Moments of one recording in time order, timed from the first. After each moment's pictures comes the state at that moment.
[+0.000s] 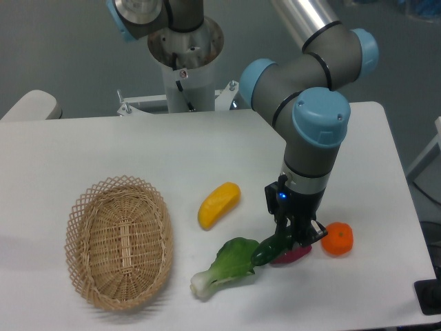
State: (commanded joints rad) arm 2.53 -2.03 -1.34 -1.12 1.41 1.51
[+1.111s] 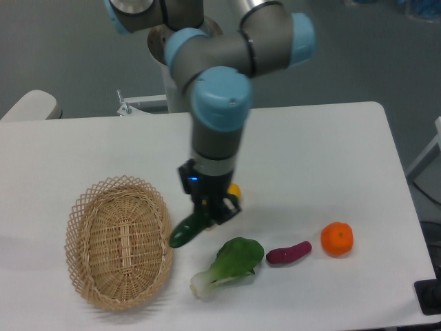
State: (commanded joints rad) arm 2.24 -1.87 -1.55 -1.22 1.46 0.86
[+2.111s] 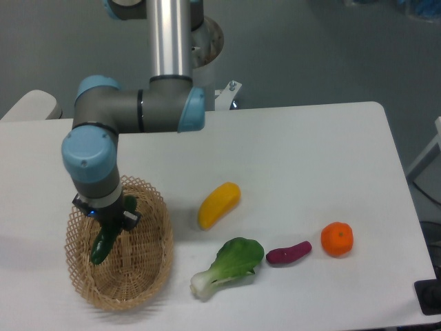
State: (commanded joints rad) arm 1.98 -2.07 -1.58 -1.04 1.53 0.35
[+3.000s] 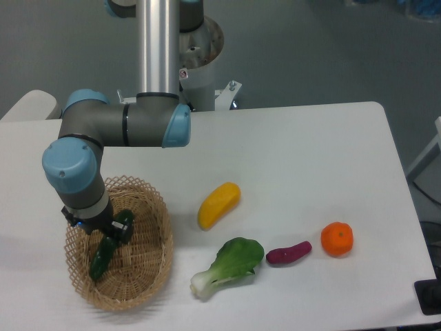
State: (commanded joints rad) arm 2.03 -2.07 -1.45 -1.03 1.54 0.37
